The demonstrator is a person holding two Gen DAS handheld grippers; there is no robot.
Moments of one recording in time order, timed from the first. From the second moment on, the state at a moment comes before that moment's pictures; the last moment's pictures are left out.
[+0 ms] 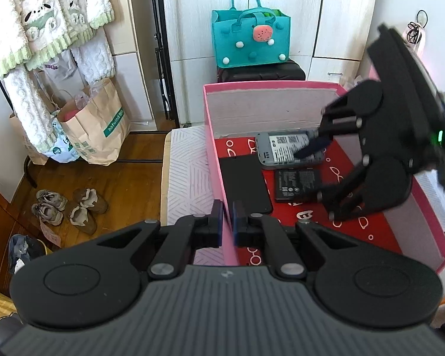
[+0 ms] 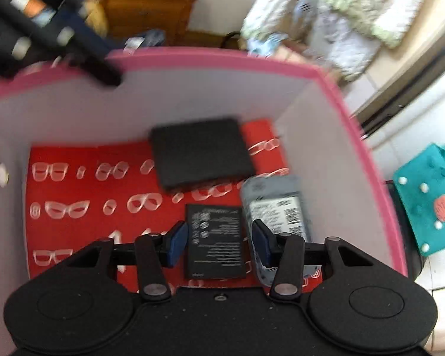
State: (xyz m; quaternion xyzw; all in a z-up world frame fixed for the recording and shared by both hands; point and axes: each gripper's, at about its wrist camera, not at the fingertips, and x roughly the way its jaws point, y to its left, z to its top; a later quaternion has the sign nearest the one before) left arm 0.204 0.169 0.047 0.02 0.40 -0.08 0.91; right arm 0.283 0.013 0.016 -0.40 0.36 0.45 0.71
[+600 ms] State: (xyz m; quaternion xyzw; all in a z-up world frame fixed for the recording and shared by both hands) left arm 0.201 0.156 0.046 0.06 0.40 -0.07 0.91; right arm 0.236 -0.137 0.104 -0.20 0.34 0.40 0.83
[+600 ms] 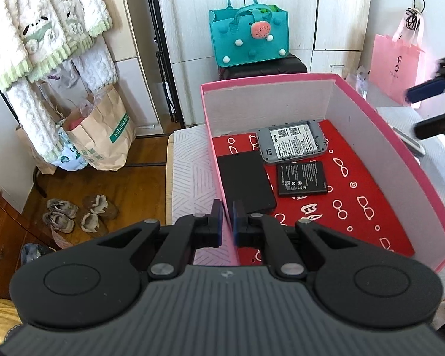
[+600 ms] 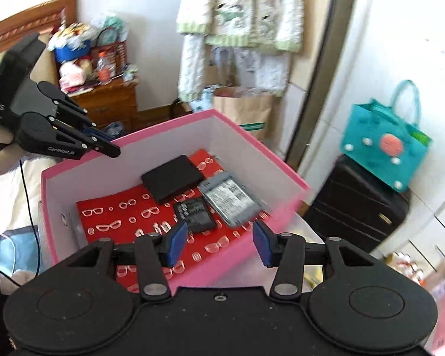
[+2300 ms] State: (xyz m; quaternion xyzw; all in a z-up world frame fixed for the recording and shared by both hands) left arm 0.199 0.149 0.045 0.11 0.40 -0.07 0.91; right arm 0.206 -0.234 -0.031 -0.10 0.37 0.26 0.89
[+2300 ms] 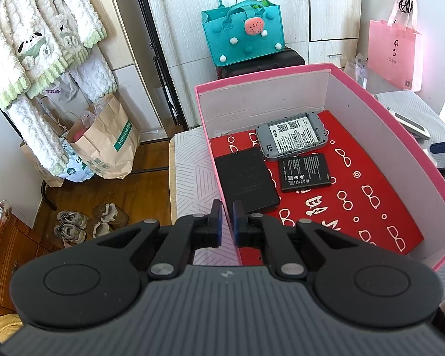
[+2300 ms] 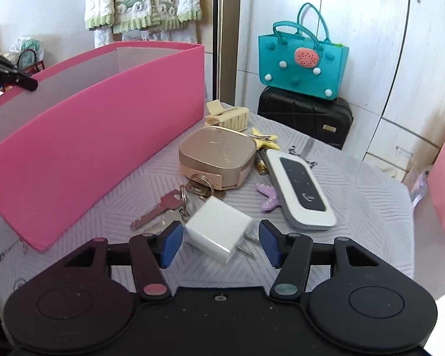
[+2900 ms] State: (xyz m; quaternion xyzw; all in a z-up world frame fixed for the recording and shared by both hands) left arm 0.198 0.148 0.045 0.10 0.40 -0.07 0.91; right arm 0.213 -0.234 -0.048 -0.08 0.38 0.26 0.88
